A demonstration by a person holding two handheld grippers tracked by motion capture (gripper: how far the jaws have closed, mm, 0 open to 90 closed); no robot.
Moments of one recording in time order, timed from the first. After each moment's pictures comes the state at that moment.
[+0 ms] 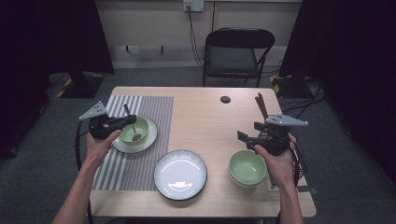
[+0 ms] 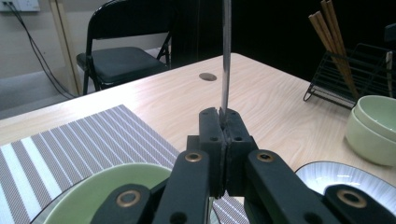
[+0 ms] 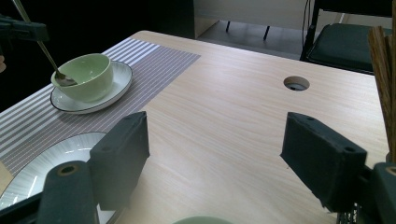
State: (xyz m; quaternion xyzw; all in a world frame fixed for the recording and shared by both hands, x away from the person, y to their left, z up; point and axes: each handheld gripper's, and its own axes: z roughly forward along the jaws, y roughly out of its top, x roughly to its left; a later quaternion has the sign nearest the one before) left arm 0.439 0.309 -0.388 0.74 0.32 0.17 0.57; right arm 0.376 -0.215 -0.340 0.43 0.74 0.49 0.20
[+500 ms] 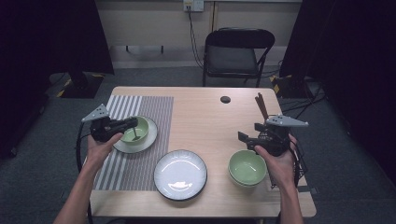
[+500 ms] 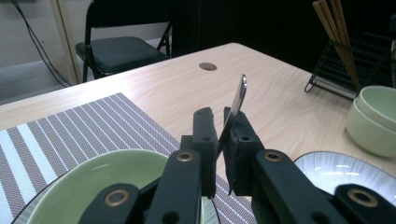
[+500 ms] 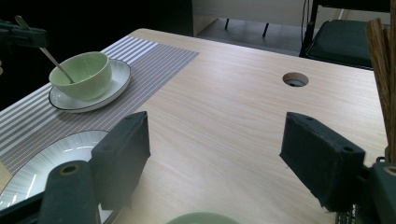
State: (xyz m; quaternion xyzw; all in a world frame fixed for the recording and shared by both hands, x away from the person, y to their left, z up) left arm 0.435 0.306 -0.393 0.74 0.33 0.16 0.56; right arm 0.375 -0.217 -0.343 0.43 0.74 0.48 0.20
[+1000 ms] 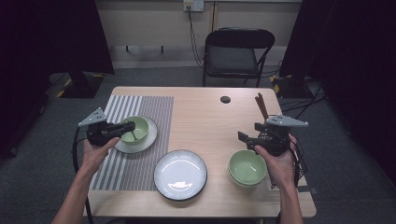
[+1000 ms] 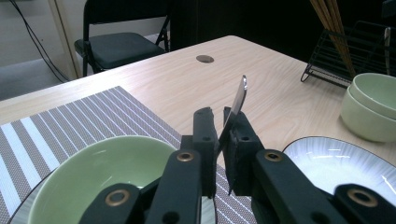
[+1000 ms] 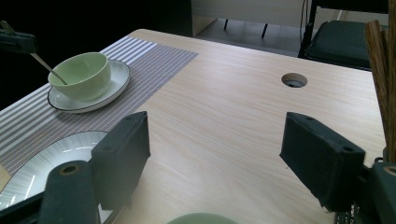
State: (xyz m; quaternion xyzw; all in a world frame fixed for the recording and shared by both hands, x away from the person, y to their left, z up) left arm 0.420 0.312 -0.392 0.75 0.32 0.17 0.55; right arm 0.375 -0.216 -0.342 0.43 0.73 0.48 0.20
